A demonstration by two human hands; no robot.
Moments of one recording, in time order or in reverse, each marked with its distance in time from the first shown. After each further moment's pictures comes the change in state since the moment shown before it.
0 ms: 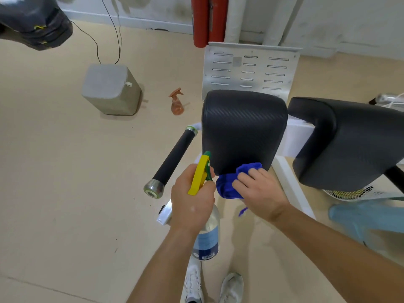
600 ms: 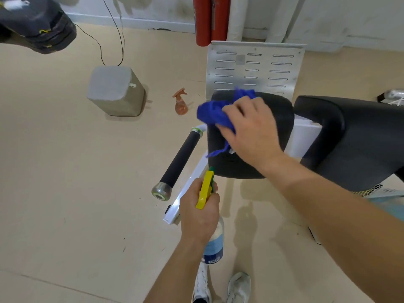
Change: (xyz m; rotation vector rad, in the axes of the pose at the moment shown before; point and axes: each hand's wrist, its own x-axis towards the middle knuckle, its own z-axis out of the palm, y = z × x) left_hand -0.004 -0.026 0.005 0.027 0.021 -0.079; right_hand 0.130 0.032 -0.065 0.027 0.346 0.346
